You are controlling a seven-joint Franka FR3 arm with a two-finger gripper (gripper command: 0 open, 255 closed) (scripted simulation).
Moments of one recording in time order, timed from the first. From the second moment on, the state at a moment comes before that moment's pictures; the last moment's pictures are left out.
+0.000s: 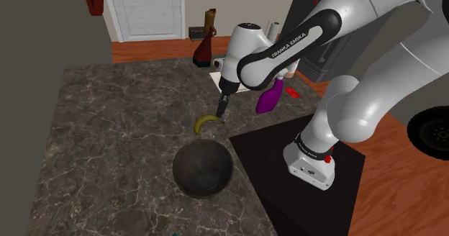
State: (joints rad) arm 0.34 -0.27 0.00 -2.81 0.22 2.61 -0.35
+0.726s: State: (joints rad) arm 0.40 -0.08 -0.01 -2.80 0.32 2.79 -0.44
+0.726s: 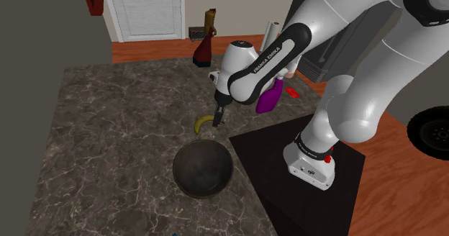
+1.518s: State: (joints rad) arm 0.39 -0.08 -0.02 -2.79 0.33 2.79 -0.44
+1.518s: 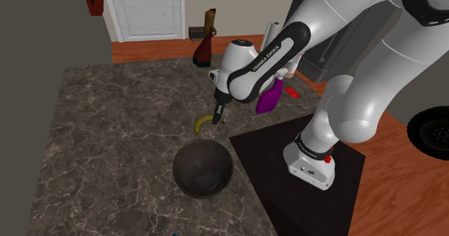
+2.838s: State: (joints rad) arm 0.35 -0.33 0.01 -2.76 0.20 2.51 -0.33
